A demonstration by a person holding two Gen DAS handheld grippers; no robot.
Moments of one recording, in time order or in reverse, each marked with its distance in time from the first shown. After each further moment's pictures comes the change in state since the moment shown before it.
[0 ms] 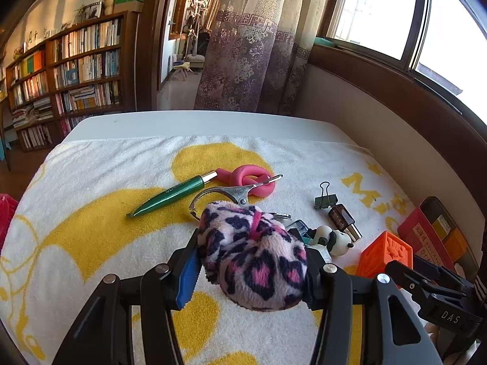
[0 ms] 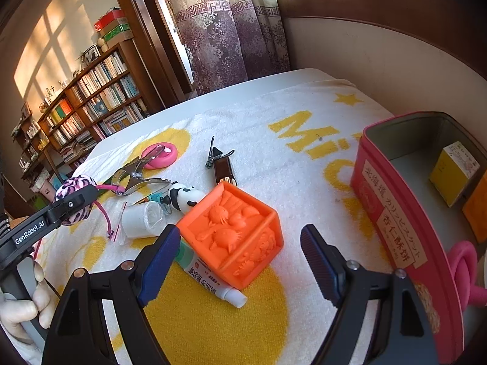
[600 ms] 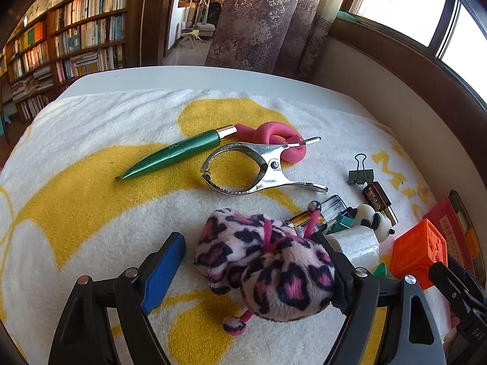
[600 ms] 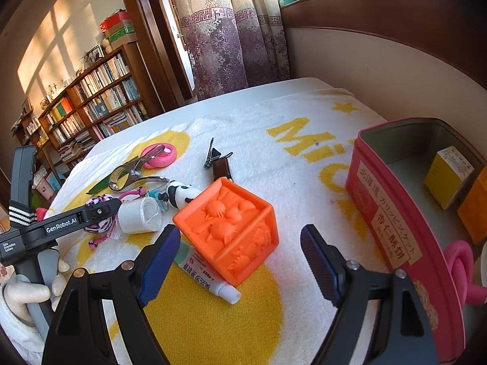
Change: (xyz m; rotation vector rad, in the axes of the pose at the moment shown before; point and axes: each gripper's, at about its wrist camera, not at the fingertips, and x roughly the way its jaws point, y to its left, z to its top) left arm 0.053 0.022 -0.016 -0.058 0.149 0.009; right arm -0.005 -0.002 -0.012 -0.039 -0.057 -0.020
